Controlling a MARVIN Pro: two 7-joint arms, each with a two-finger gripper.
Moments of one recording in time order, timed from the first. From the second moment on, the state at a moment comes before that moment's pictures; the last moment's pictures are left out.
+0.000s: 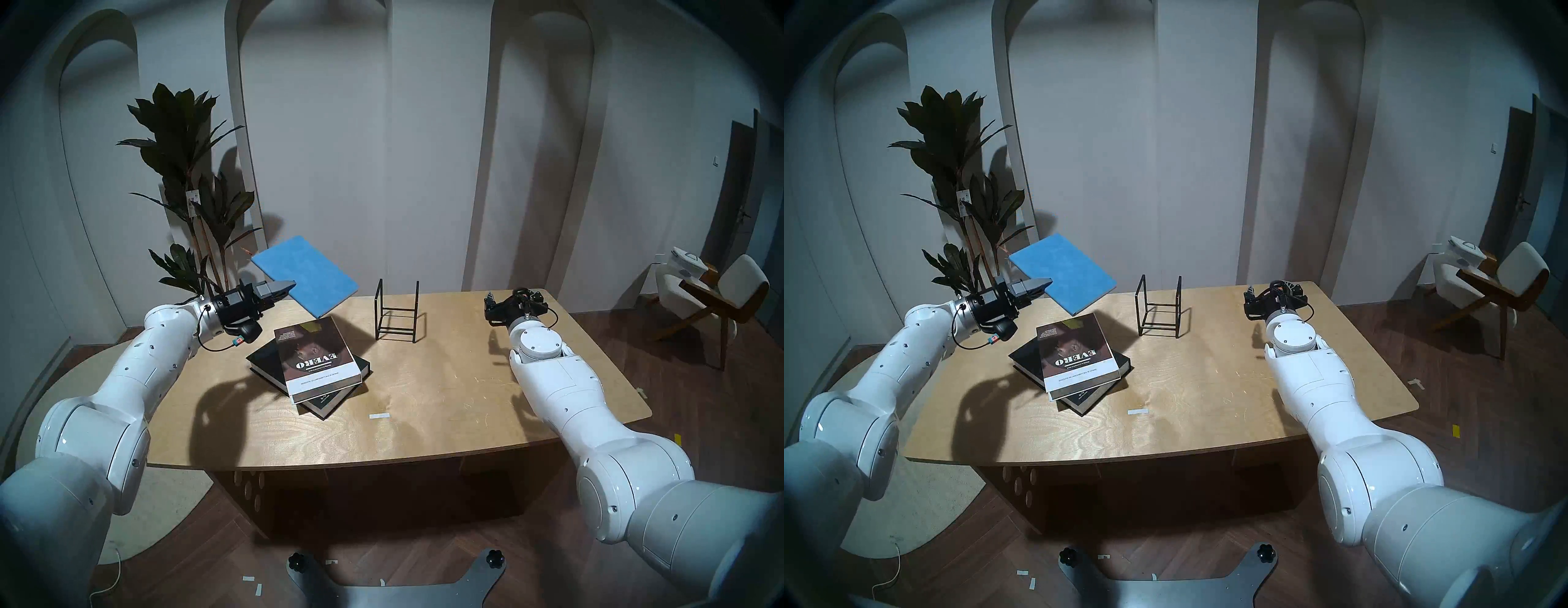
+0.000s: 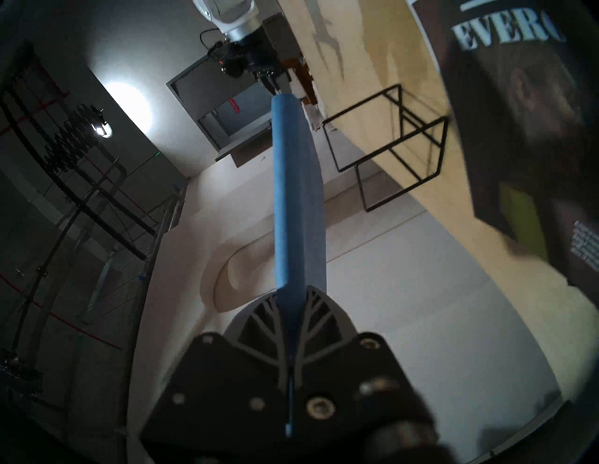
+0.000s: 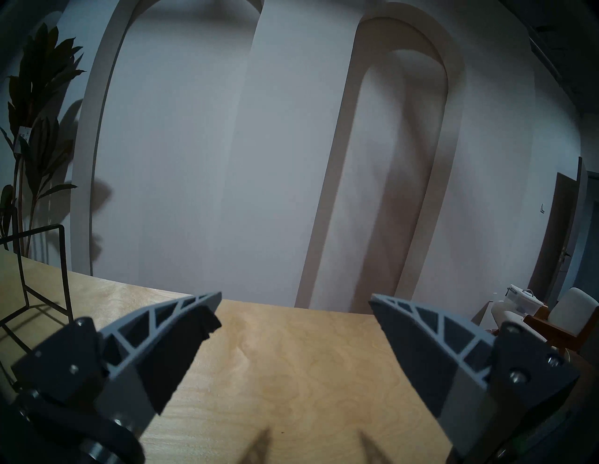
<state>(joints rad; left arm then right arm) 0.75 -1.01 -1.23 -0.58 2.03 -0.83 1.01 -0.87 -1.39 1.44 -0.67 0.01 -0.18 -0.05</state>
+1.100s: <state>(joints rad) 0.90 -0.87 -1.22 -0.91 1.91 -0.96 0.86 -0.82 -1.40 1.45 -0.60 -0.01 -0.18 -0.04</state>
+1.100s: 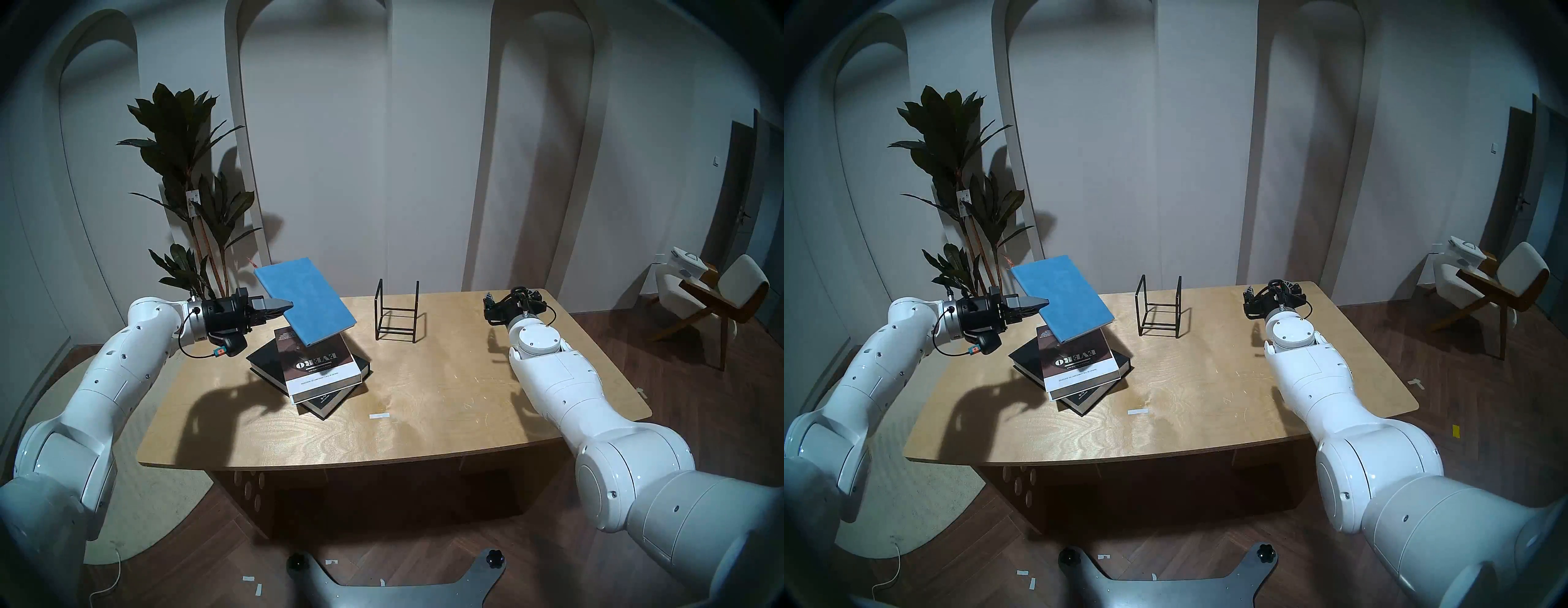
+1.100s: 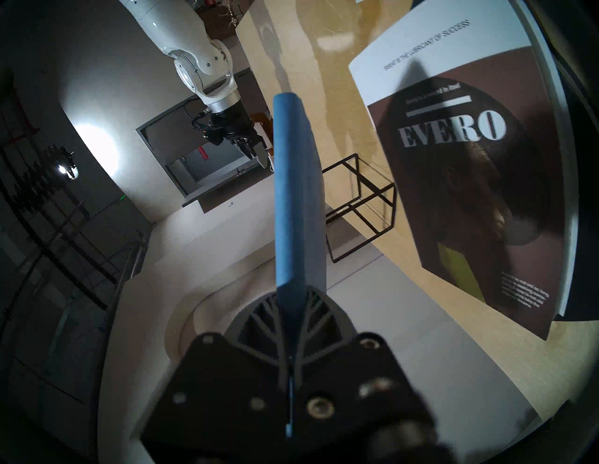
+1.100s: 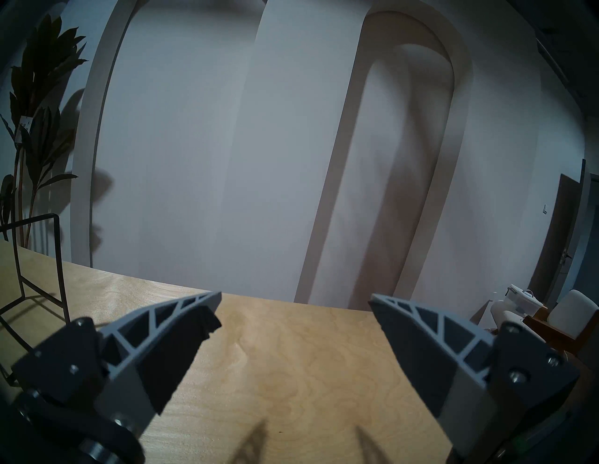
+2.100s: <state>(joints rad) 1.03 -0.89 -1.19 -0.99 1.56 -0.96 0.70 -0.77 -1.41 1.46 -0.51 -0.03 -0.22 -0.03</state>
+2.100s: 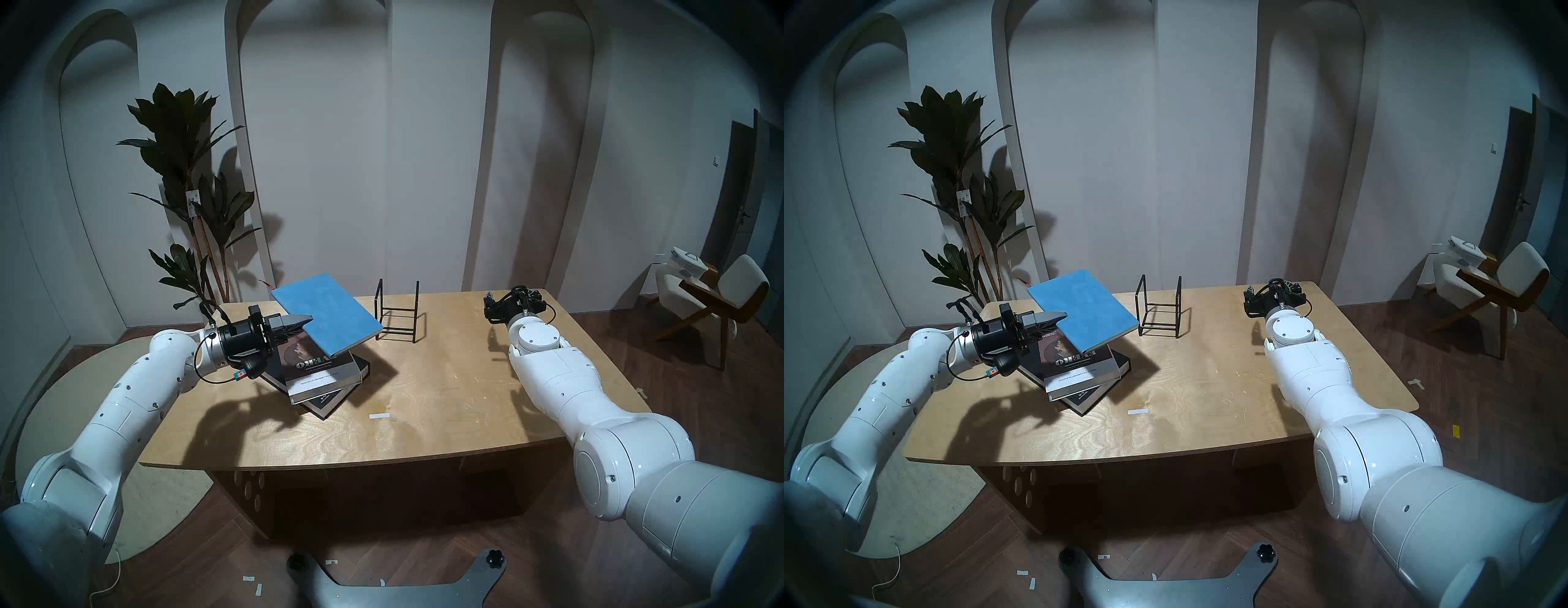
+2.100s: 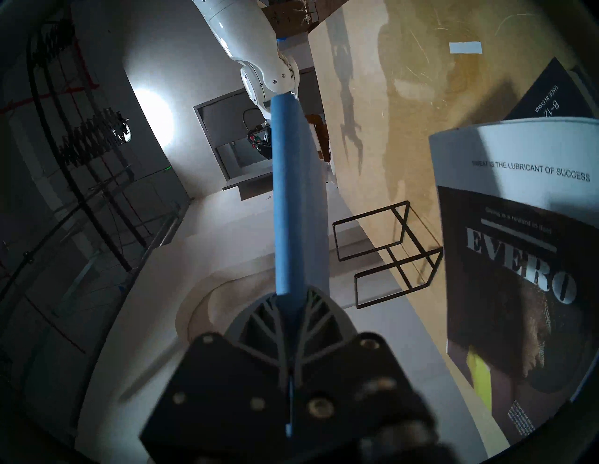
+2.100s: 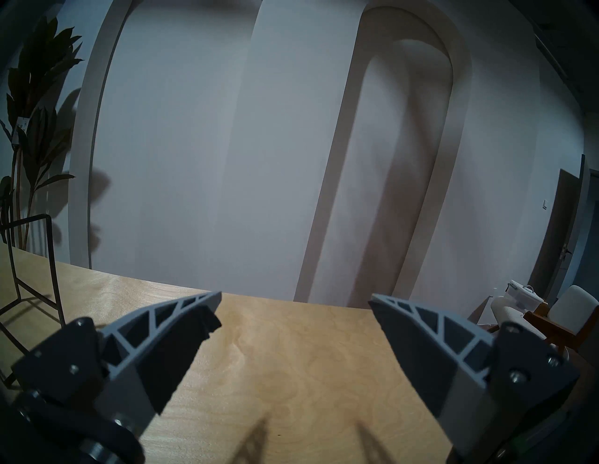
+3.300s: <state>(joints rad) 0.93 -0.85 -1.09 -0.91 1.33 -0.96 0.16 -0.69 -1.42 1.47 -0.35 -0.05 -0.32 -0.03</state>
